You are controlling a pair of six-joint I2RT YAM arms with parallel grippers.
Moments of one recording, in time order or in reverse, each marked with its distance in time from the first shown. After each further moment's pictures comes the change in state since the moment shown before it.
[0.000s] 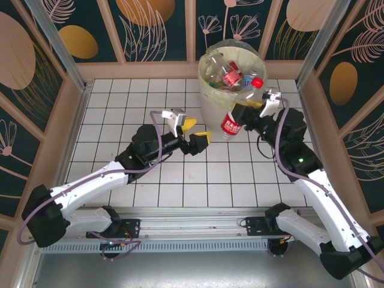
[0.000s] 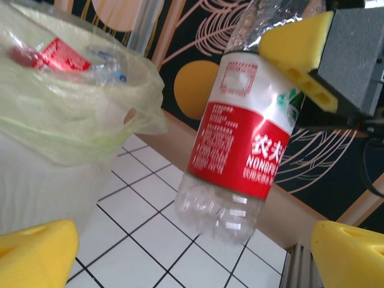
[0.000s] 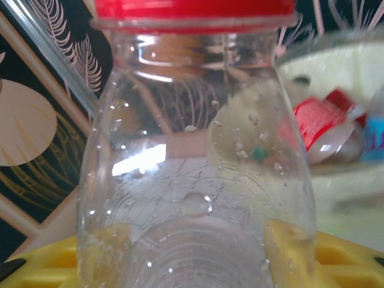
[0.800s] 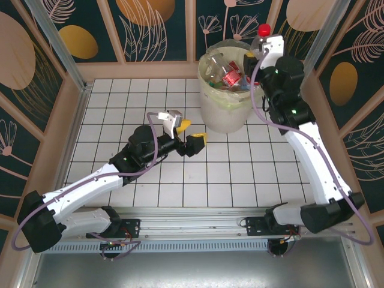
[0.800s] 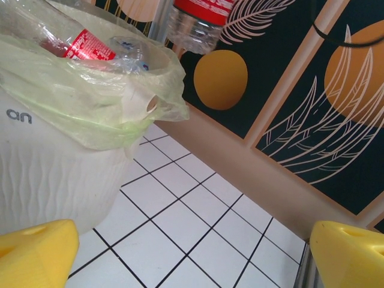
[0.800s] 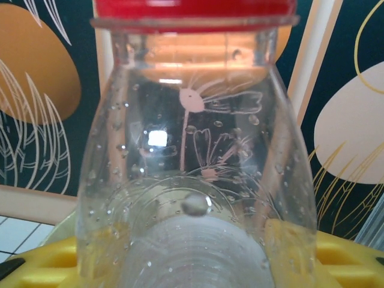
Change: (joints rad) left arm 0.000 -0.049 0.000 -0.122 -0.049 0.033; right arm -0.109 0.463 0.516 0.011 0.288 -0.508
